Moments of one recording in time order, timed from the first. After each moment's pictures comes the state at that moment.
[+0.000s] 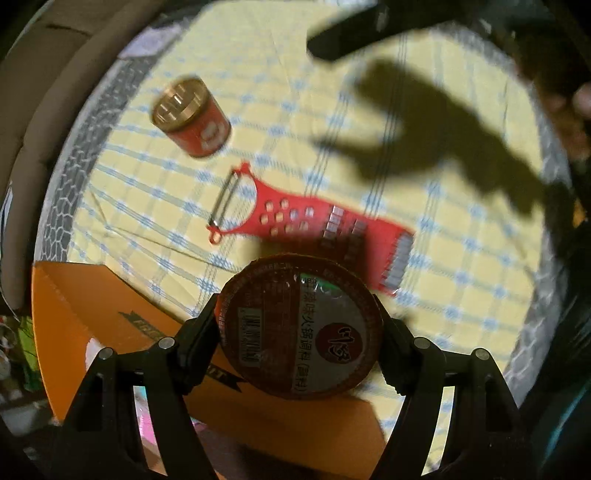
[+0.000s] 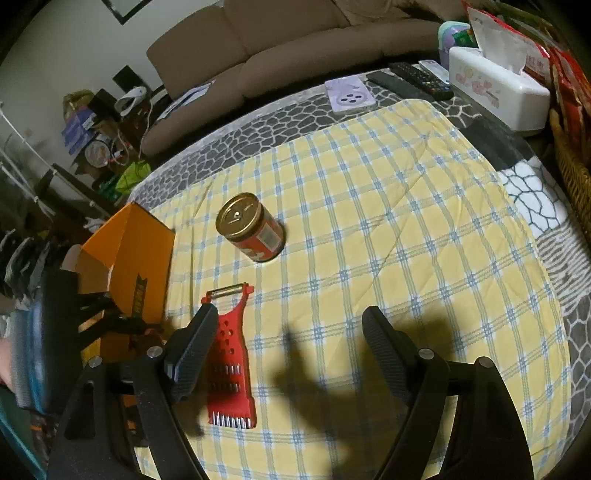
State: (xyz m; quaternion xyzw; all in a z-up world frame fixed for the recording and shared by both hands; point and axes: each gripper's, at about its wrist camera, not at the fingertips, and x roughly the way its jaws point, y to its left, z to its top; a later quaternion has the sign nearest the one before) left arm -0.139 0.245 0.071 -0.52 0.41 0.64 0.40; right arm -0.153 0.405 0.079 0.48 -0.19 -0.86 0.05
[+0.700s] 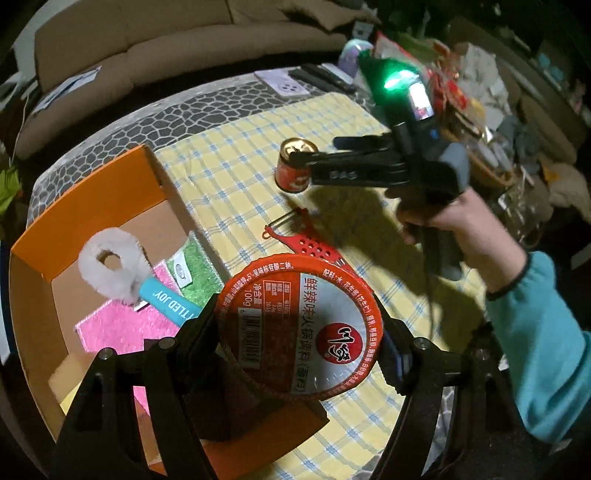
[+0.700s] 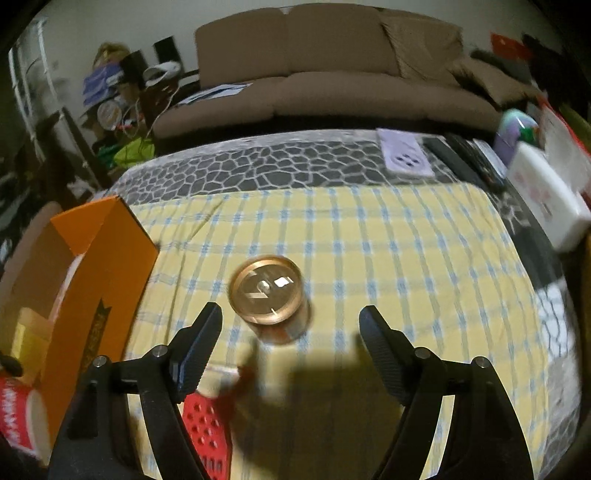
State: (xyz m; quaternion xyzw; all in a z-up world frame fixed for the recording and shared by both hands) left arm -0.143 0.146 0.144 -0.52 0.11 0.78 0.34; right arm -0.233 0.339 0.063 0.42 -0.02 -0.90 0.07
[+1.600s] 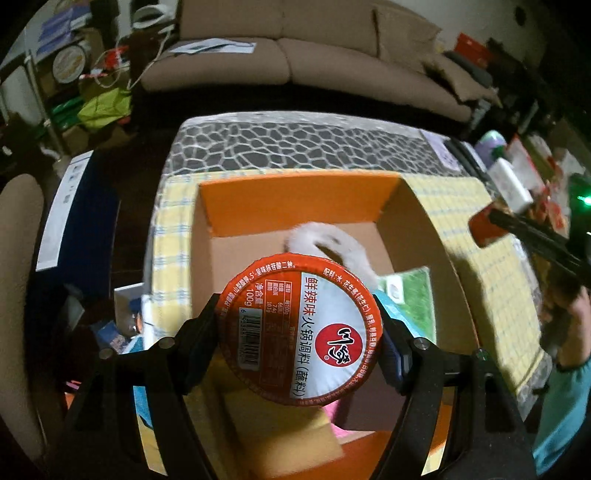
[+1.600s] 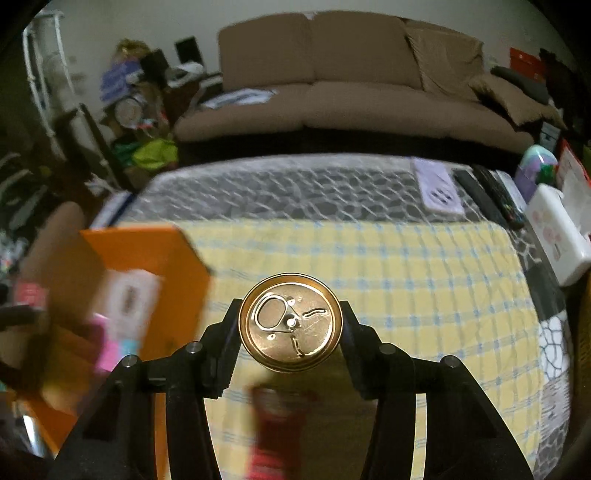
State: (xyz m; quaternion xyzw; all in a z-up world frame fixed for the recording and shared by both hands) left arm -0.228 -0.042 0.144 -0.51 -0.01 0.85 0.15; right arm -0.232 0.283 0.128 0.41 -0.03 -0.90 0.11
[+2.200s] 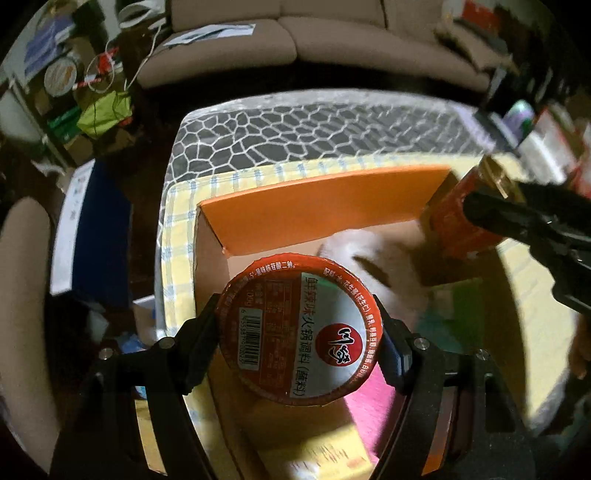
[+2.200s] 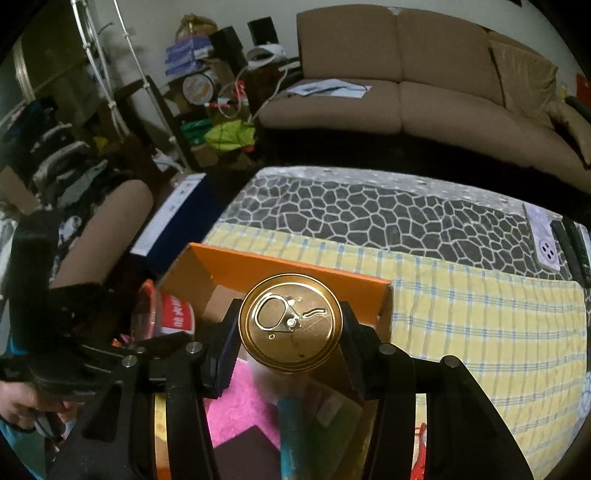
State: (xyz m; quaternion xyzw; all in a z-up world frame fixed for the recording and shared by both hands) left arm -0.285 -0.023 0.106 -0.55 0.07 0.82 0.12; right arm -0.276 0.117 0.148 0.44 0.00 -0.87 0.20
